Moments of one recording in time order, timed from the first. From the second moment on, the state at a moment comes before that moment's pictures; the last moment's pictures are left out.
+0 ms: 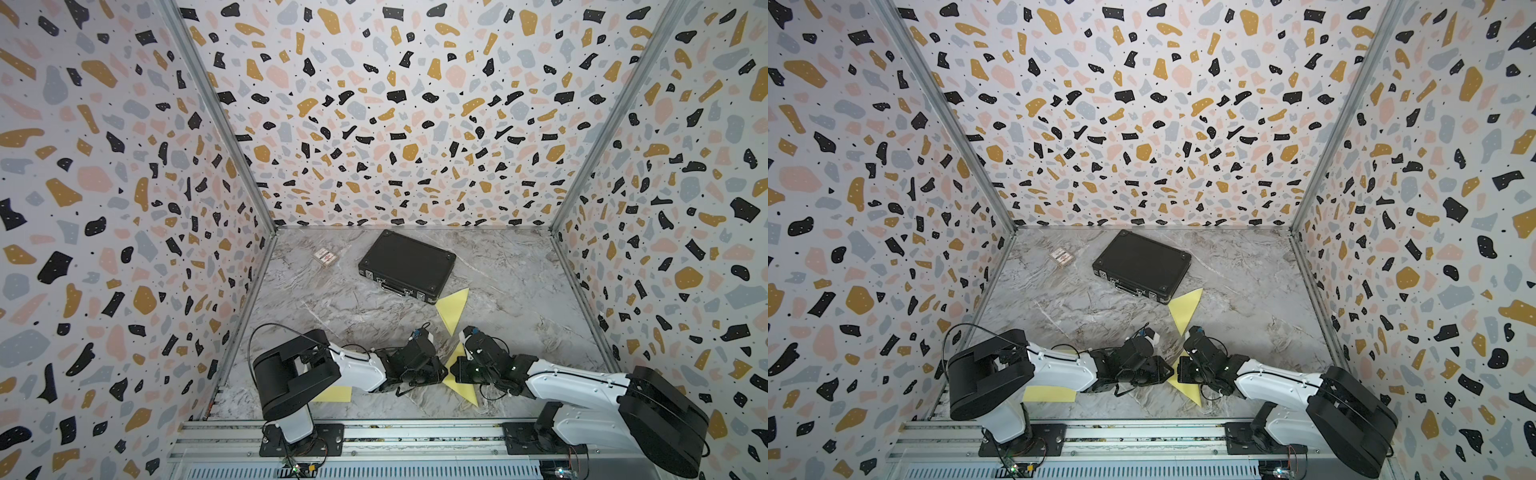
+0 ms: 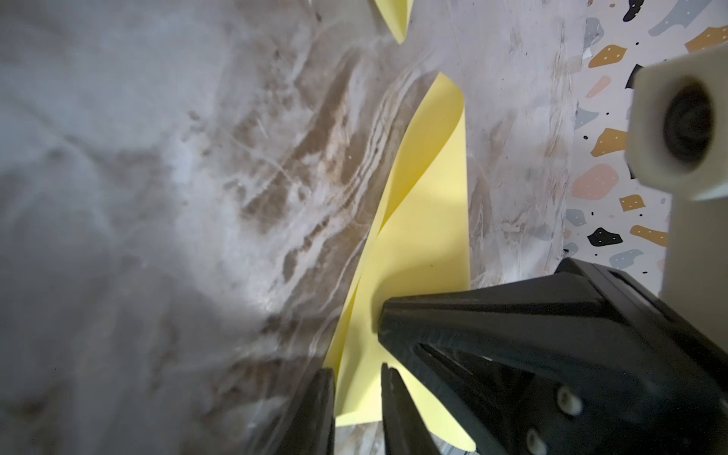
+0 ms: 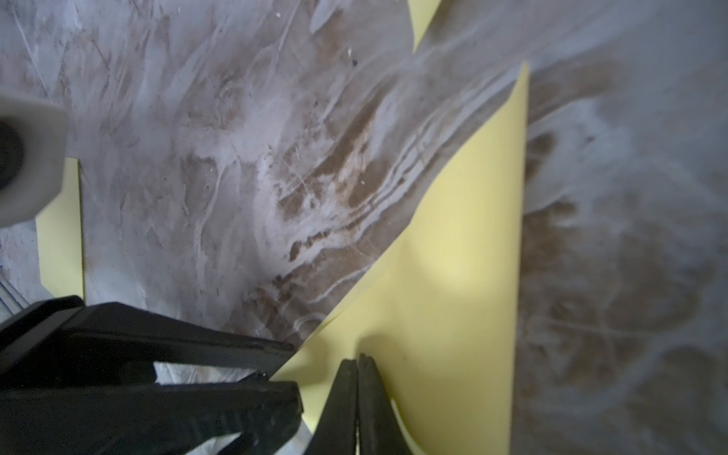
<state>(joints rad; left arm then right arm) -1.10 1.69 0.64 0.30 0.17 -1.14 0.87 1.20 0.36 -0.10 -0.12 0.83</state>
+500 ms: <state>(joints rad) -1.11 1.69 0.62 0.29 0.16 -1.15 0.87 1.16 0.35 -0.12 -0.12 0.84</state>
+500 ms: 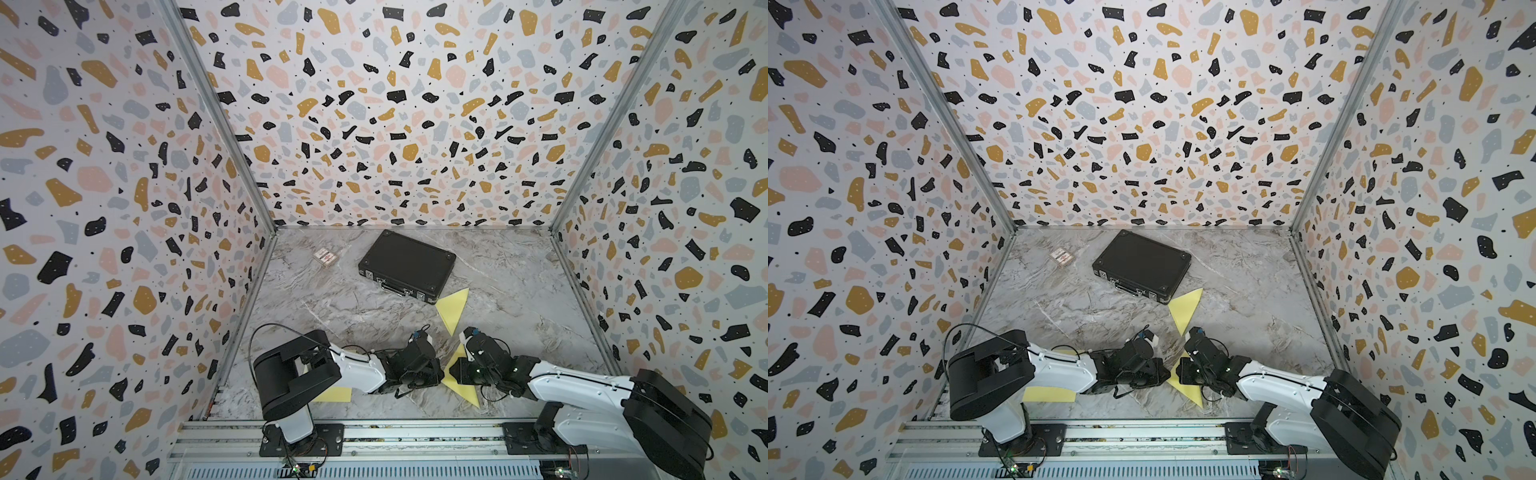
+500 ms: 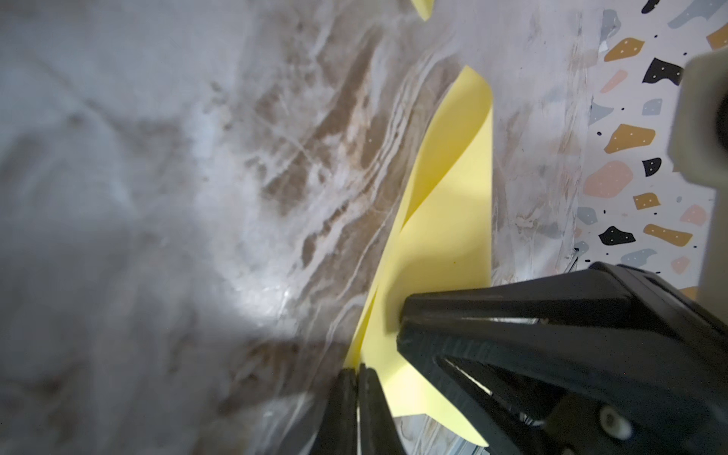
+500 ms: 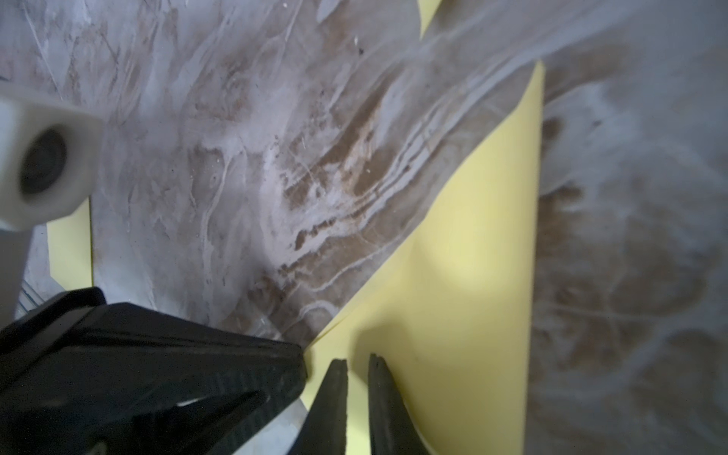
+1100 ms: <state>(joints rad) -1.13 1.69 0.58 0.37 0.11 -1.14 0.87 0.98 0.47 -0.38 -0.01 0.76</state>
